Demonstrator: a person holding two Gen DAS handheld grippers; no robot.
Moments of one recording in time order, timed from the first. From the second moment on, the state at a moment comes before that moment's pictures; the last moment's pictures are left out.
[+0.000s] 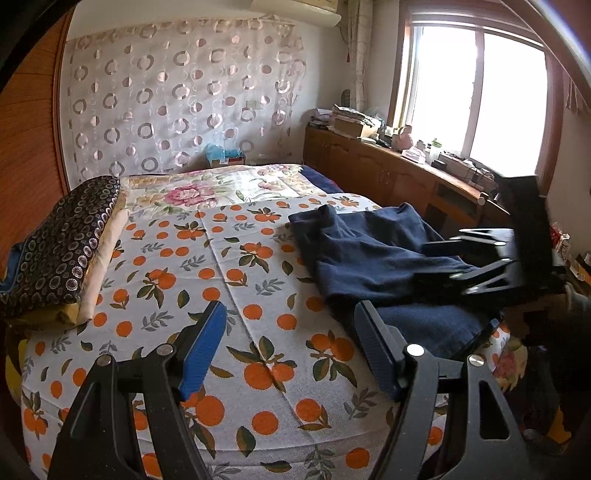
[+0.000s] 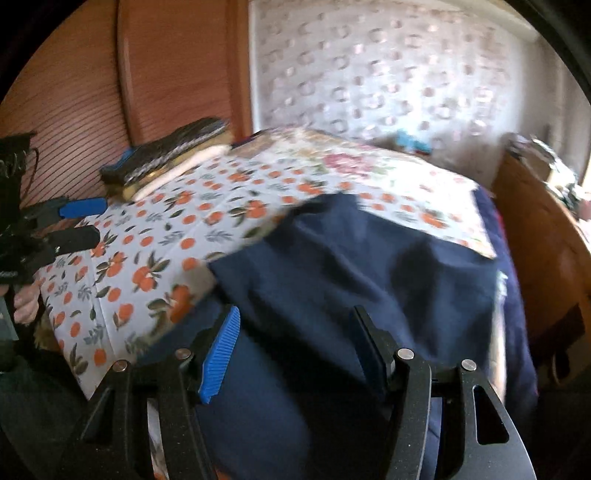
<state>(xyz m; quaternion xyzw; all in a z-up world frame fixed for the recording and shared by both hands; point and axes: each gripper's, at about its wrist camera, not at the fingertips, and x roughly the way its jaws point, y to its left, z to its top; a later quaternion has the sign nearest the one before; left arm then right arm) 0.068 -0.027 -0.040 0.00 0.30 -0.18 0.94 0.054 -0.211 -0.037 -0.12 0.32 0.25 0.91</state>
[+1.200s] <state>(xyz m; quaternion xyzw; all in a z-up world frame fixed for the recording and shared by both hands) 0.061 -0.031 -0.048 0.00 0.30 -0.18 0.94 0.171 -0.285 0.015 -0.10 0.31 0.13 0.94</state>
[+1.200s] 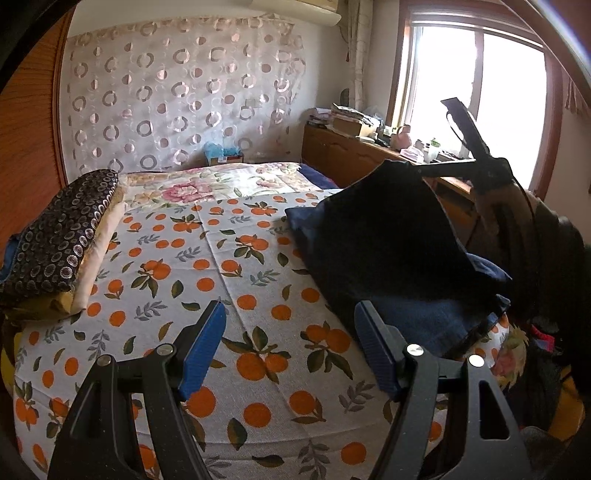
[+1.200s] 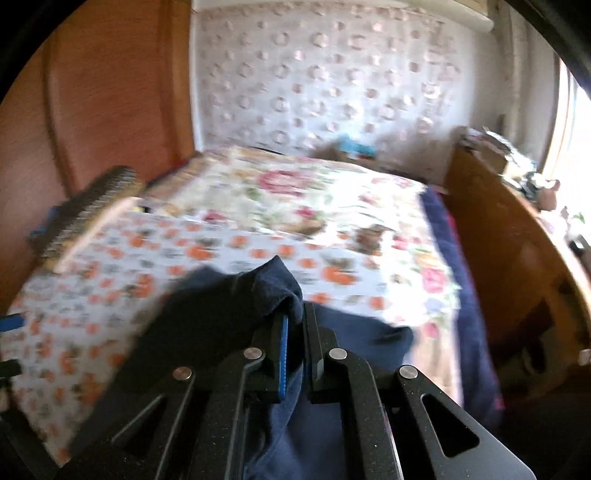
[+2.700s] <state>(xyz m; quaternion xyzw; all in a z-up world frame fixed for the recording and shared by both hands) 0.060 -0.106 -0.079 0.04 0.36 -0.25 0.90 0.023 -0.283 -0.071 -0.10 0.33 0.09 0.93</state>
